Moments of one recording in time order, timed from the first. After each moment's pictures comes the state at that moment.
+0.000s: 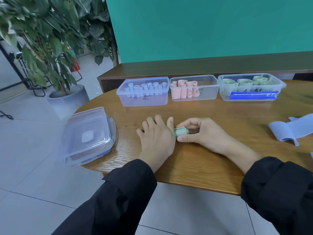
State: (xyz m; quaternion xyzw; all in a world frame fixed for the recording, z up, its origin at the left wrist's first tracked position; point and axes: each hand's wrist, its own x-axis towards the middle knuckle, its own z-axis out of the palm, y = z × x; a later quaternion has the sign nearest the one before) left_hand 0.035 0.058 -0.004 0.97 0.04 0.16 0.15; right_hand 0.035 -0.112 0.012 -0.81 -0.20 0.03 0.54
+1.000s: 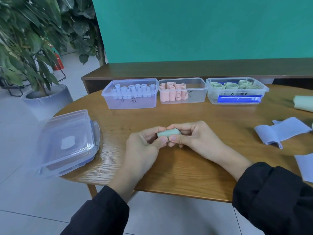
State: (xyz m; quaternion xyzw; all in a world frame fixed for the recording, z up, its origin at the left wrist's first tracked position) left_hand 0.004 0.076 0.003 0.73 -0.04 0.05 0.68; right_hand 0.022 -0.109 0.016 -0.77 -0.21 0.03 0.60
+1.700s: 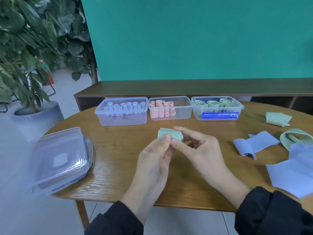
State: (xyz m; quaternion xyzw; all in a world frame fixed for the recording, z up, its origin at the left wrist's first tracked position) left_hand -0.019 0.021 0.034 0.36 -0.05 -0.07 0.93; right_hand -0.024 -0.117 0.038 -0.75 -0.12 -0.22 0.62
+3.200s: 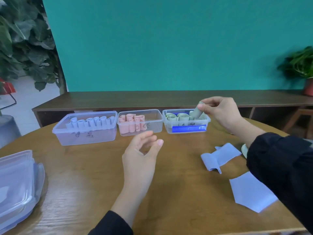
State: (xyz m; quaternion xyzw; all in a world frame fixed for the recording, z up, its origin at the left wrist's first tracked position) left_hand 0.020 -0.040 0.053 0.68 -0.09 0.15 0.71; right_hand 0.073 -0.311 0.131 -0.83 0.05 -0.29 0.47
